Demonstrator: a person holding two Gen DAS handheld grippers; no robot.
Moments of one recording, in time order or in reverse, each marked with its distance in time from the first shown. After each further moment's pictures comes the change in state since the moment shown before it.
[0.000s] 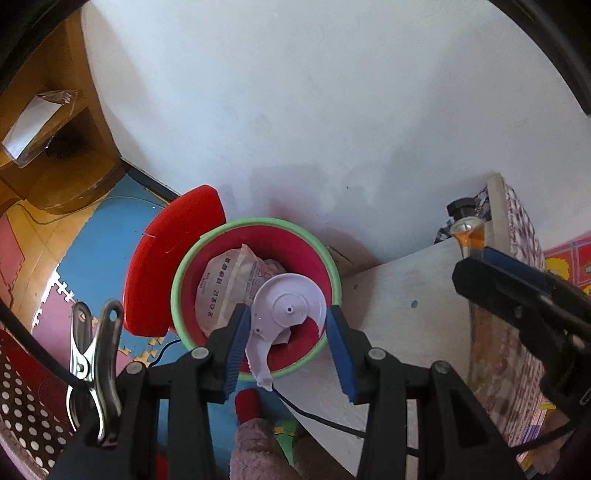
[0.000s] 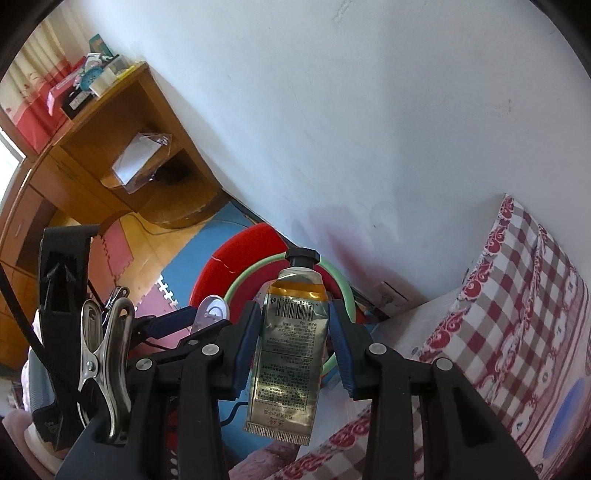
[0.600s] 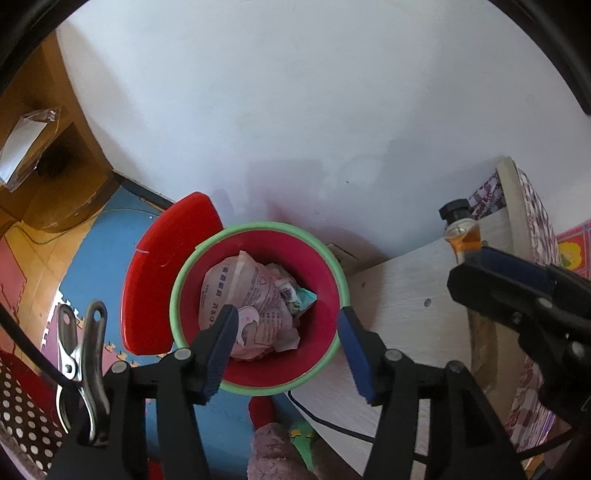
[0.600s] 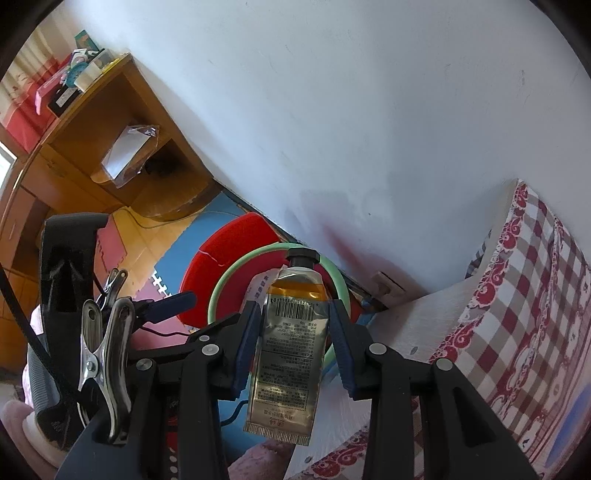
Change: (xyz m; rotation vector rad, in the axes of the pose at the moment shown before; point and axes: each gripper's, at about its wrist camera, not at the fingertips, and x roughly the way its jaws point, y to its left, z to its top) left arm 0.020 -0.002 0.010 0.066 0.007 0.023; right arm 0.033 -0.007 0.004 0.022 0.048 -0.009
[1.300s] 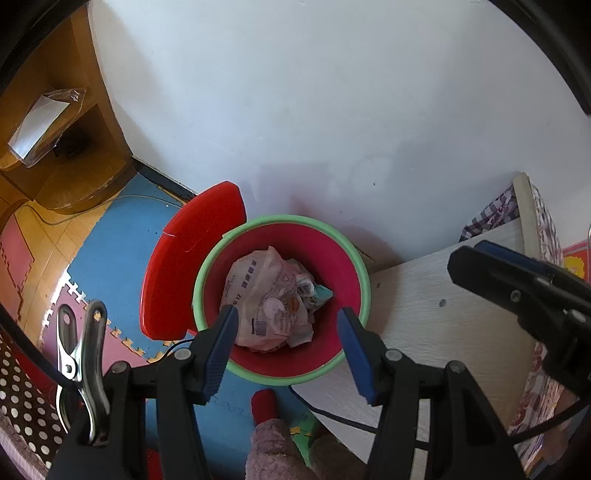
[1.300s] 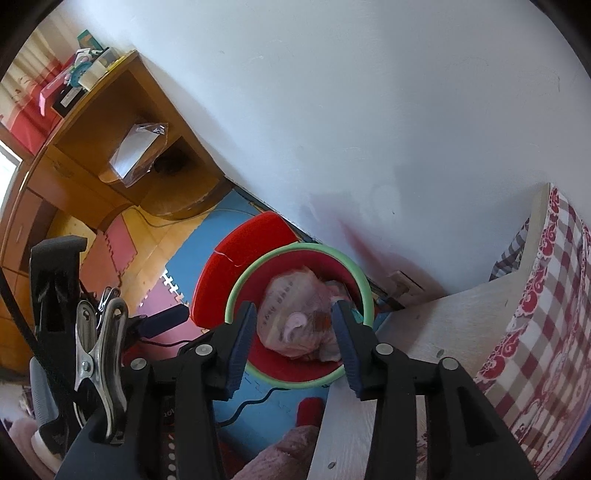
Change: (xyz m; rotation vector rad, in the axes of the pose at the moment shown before) left arm -0.008 0.026 -0.007 -0.064 0.000 0.026; right arm 0.013 0.016 0.006 0.001 0.010 0.041
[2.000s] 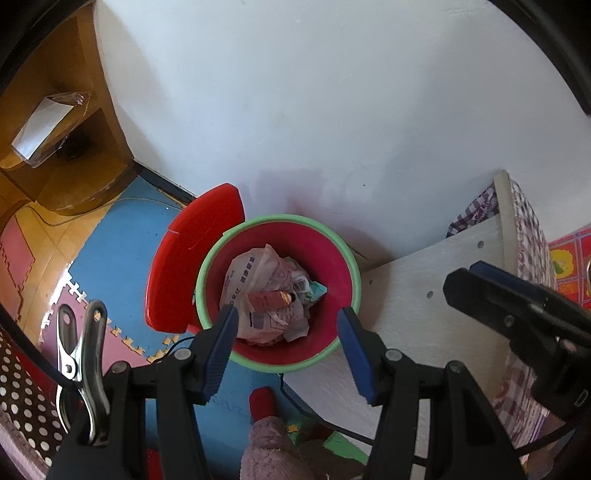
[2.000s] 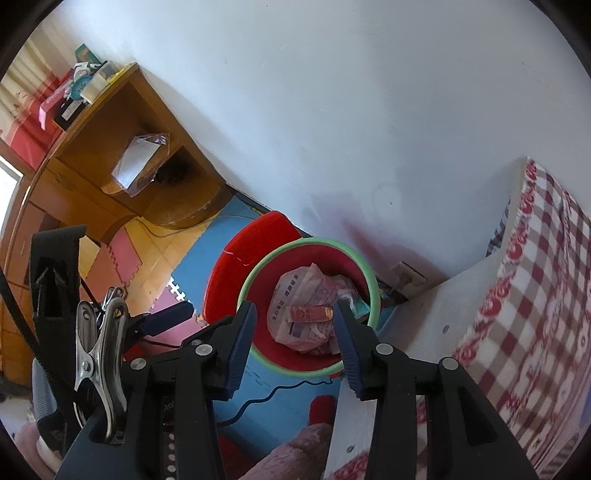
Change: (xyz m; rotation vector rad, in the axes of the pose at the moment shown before) left arm -0.027 -0.003 -0.015 0.000 -0.022 -0.008; right arm -0.025 0.008 -0.020 0.051 -0.029 0.011
